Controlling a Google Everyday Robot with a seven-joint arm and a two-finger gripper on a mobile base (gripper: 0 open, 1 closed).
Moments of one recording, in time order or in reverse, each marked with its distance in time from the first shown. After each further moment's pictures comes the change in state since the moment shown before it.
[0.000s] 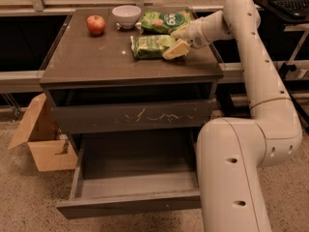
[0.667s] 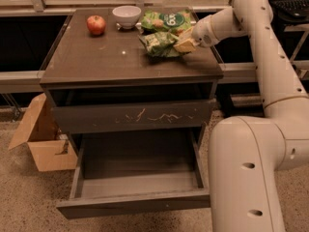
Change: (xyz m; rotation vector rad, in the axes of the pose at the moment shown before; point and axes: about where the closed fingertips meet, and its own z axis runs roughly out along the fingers) arm 0.000 0.017 -0.033 -0.044 0.022 0.023
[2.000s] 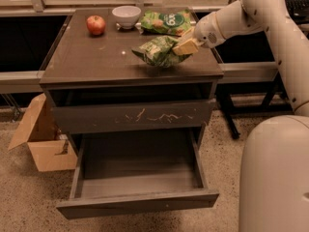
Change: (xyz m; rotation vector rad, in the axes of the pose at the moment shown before) arm -0.030 0.064 -0.033 -0.105 -0.014 0.012
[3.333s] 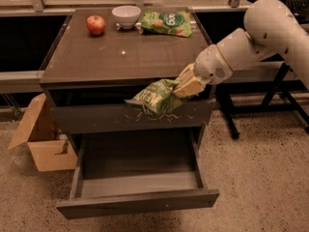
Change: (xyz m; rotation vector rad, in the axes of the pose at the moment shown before) arm 0.033 0.158 -0.006 -0.271 0.089 -0.051
